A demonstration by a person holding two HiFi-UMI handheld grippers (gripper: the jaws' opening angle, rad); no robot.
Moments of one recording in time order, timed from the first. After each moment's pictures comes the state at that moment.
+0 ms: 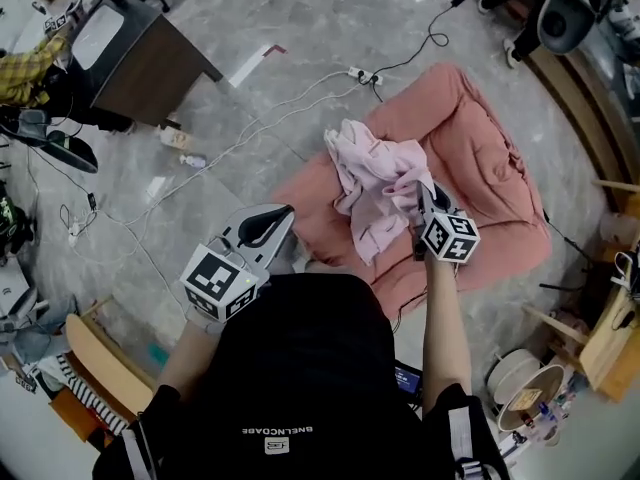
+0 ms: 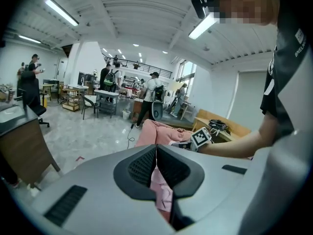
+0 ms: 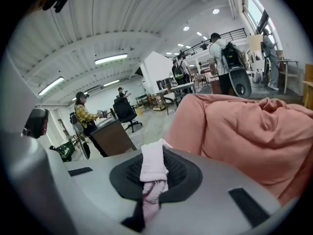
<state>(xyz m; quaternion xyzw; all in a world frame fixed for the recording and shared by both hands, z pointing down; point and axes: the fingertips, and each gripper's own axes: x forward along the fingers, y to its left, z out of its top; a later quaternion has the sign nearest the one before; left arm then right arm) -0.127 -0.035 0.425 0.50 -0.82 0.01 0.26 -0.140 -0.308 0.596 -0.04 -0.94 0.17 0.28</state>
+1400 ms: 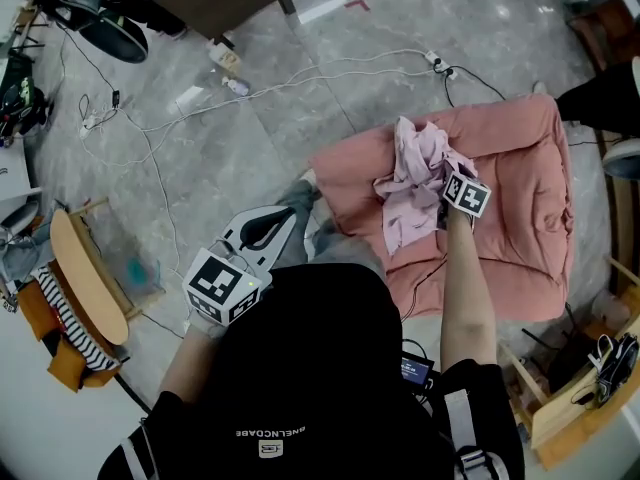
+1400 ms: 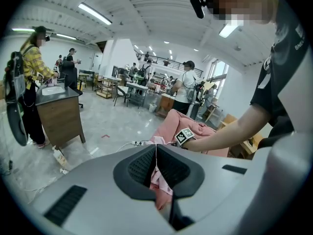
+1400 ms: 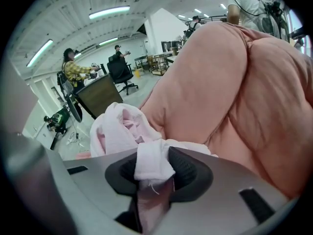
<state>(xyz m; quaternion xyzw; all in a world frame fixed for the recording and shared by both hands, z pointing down) -0.081 0.091 0.491 0.35 -0.88 -0.04 0.33 -0.217 -0.260 0.790 -0.05 -0.87 0.07 0.48</state>
